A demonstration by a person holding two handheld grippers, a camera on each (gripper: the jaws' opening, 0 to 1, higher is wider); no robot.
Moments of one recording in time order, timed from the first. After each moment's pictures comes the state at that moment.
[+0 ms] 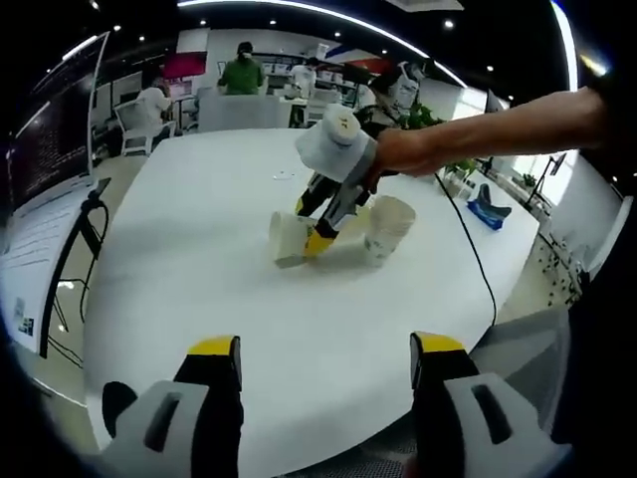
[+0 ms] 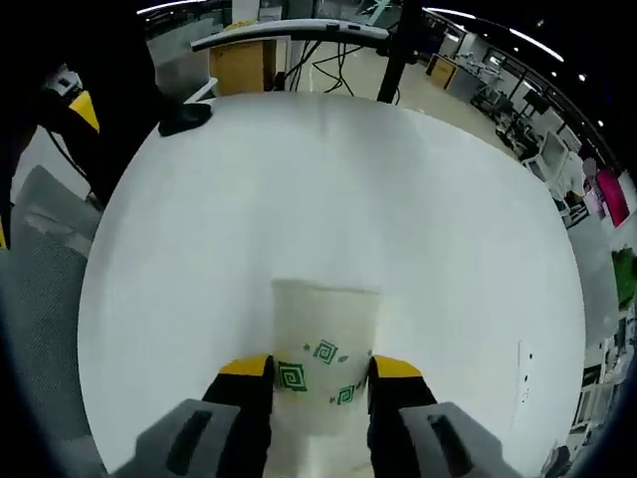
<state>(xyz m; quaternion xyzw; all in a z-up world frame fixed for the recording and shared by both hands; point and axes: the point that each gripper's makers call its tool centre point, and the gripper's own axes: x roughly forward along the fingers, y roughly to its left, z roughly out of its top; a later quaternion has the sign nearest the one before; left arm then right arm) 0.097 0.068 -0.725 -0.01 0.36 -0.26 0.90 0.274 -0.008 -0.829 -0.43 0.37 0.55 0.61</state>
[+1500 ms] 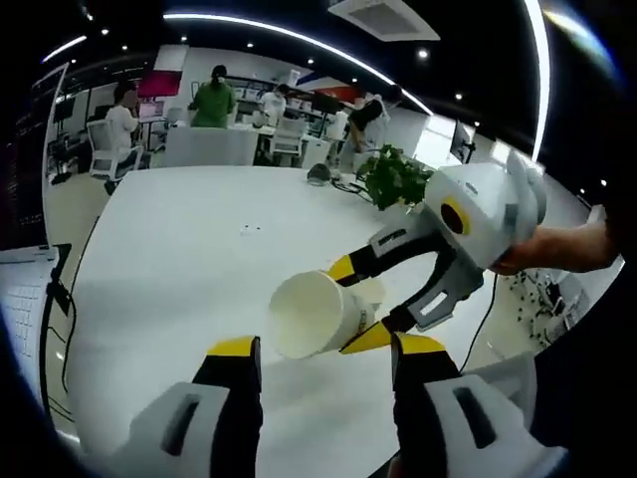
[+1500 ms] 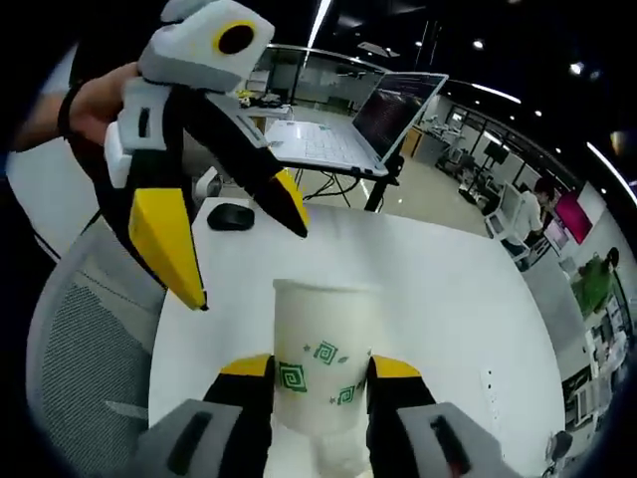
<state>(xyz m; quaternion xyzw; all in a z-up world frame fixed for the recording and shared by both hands) 0.161 0.031 -0.653 -0.06 0.30 -0.34 0.89 0.180 -0.001 -0.706 -0.35 0.24 0.57 0.70</state>
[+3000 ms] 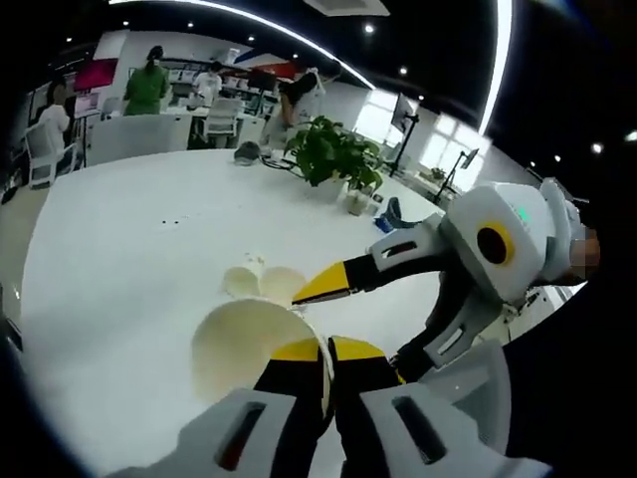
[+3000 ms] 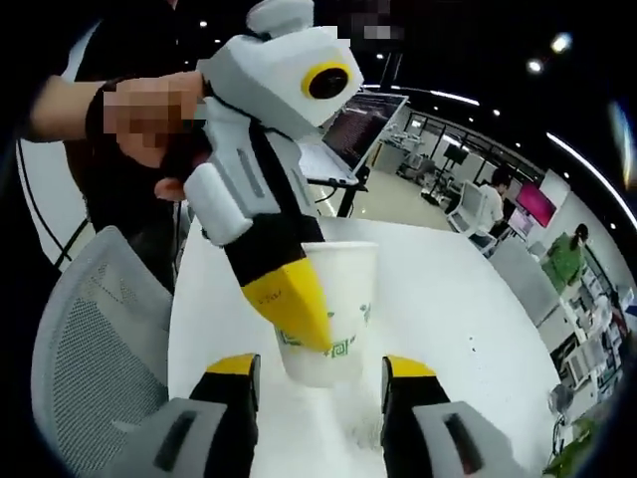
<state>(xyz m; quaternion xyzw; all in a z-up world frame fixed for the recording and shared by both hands) 0.148 -0.056 -0.657 -0.03 0.33 -0.46 0.82 0.140 -0.059 -0.698 -0.30 0.23 0.50 0.78</state>
